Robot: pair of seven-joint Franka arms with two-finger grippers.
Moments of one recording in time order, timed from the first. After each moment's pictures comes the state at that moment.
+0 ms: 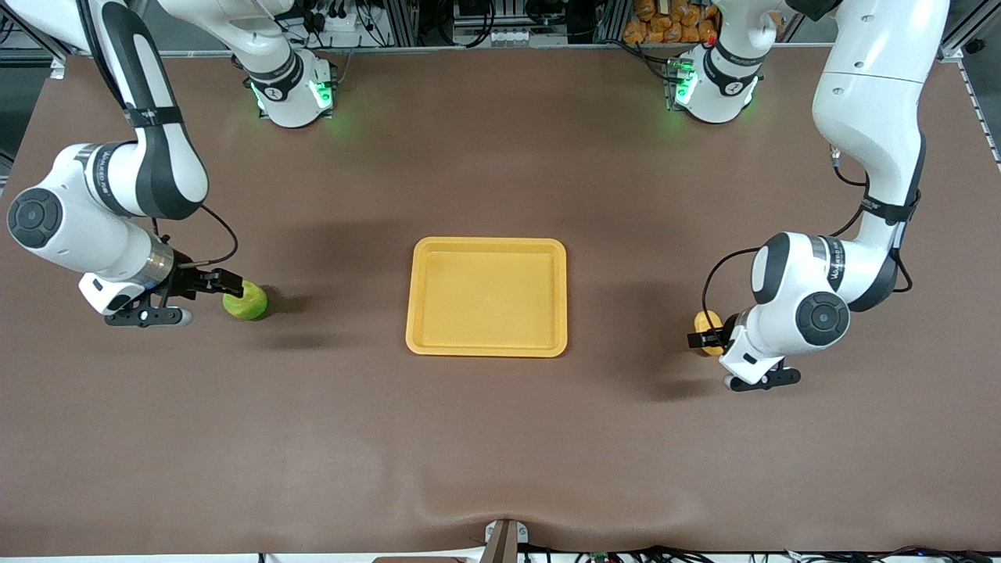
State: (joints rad) left arm -0.07 0.62 -0.10 -1.69 0.05 2.18 -0.35; right arm 0.06 0.19 -0.10 -2.05 0.09 2.17 -0.09
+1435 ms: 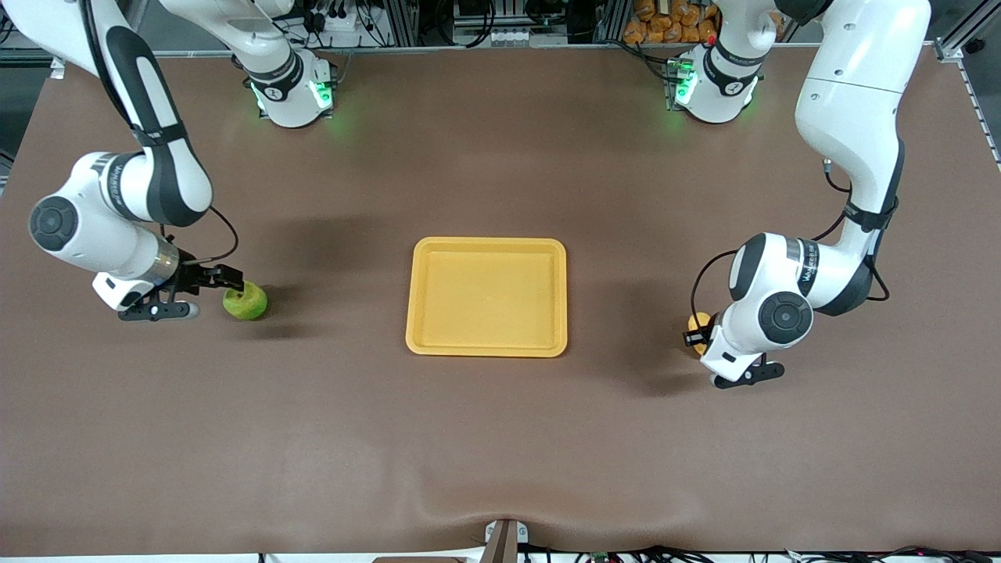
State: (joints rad) left arm -0.11 0.65 -0.10 -1.68 0.14 2.17 -0.48; right arm 0.01 0.24 -0.08 -2.17 0.09 2.34 -0.18
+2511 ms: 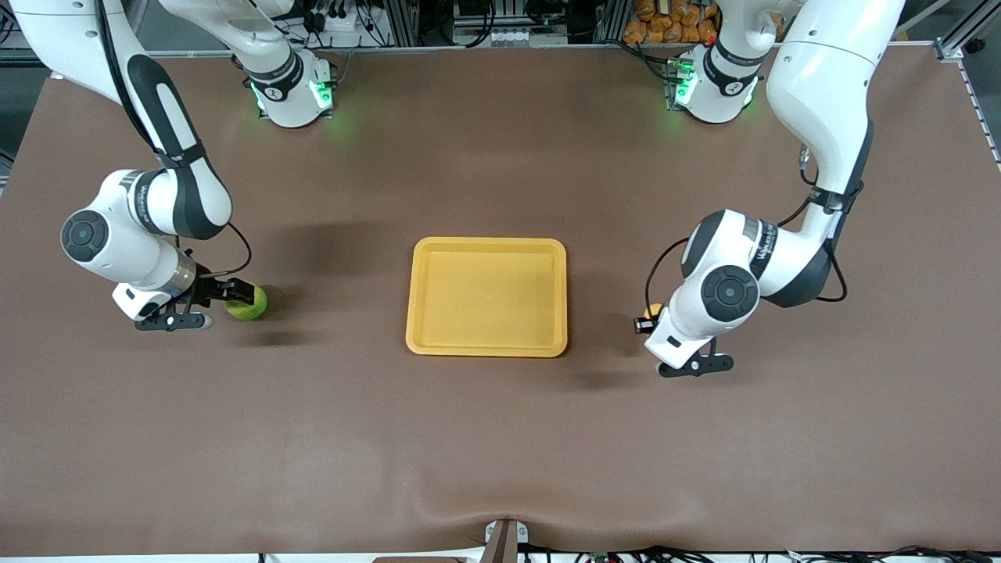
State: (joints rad) left arm -0.19 0.61 -0.21 -1.62 0.14 2.09 -0.55; right arm 0.02 0.31 -0.08 -2.17 0.09 2.44 -0.17
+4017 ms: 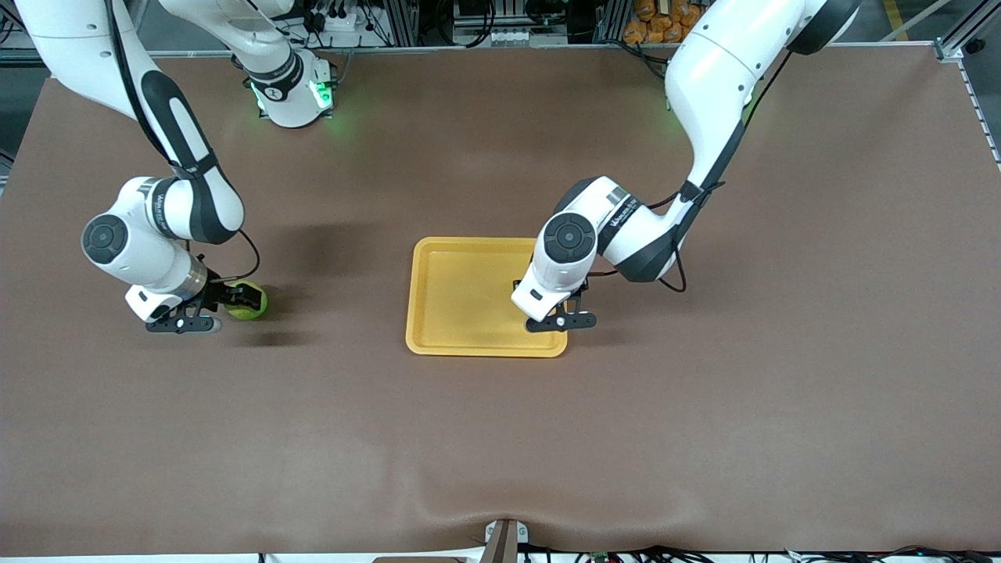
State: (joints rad) left arm -0.45 0.74 -0.27 -1.51 0.14 2.18 -0.82; right arm 0.03 0.36 -0.08 -2.22 0.09 2.58 -0.14
